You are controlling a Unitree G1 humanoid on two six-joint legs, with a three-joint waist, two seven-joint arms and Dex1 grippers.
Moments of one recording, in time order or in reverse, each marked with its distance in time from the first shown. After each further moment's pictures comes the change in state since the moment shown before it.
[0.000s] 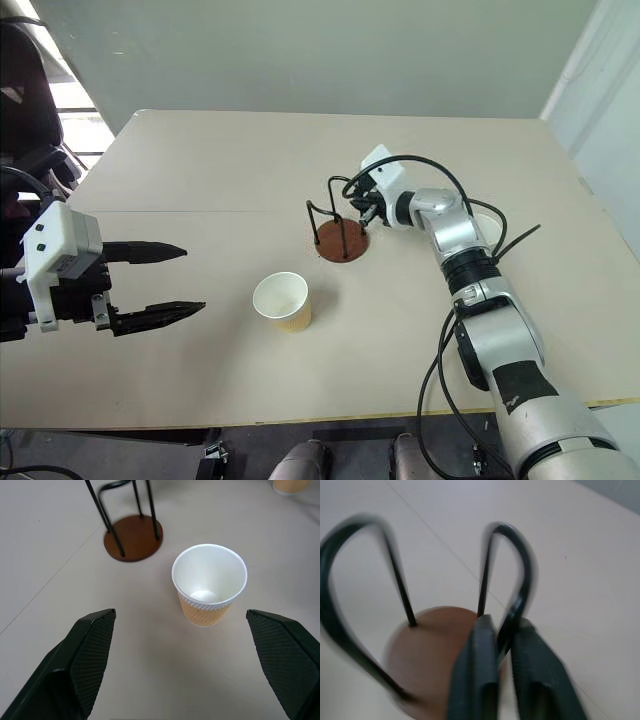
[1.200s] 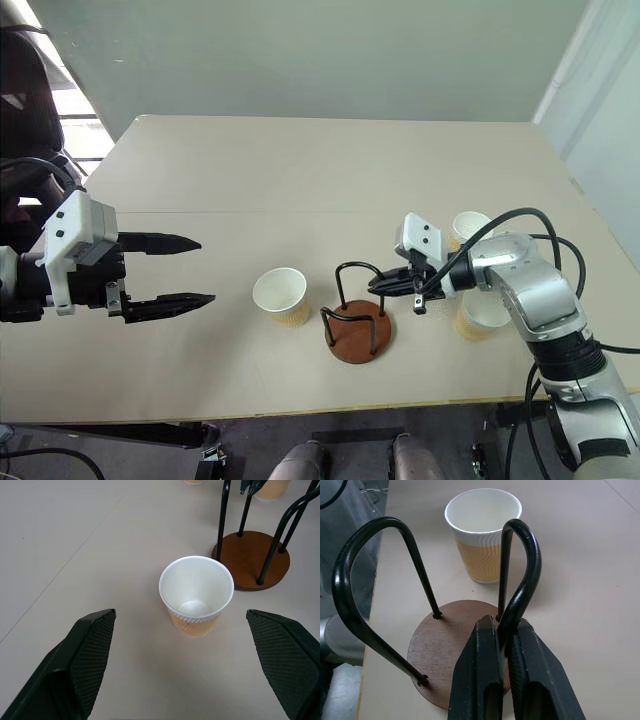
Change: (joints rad) left arm -0.134 0.018 -0.154 0.109 0.028 -0.066 -0.044; right arm 0.503 -0.404 0.052 -1.023 0.309 0.470 0.436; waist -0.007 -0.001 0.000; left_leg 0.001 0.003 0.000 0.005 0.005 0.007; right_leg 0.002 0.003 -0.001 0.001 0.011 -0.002
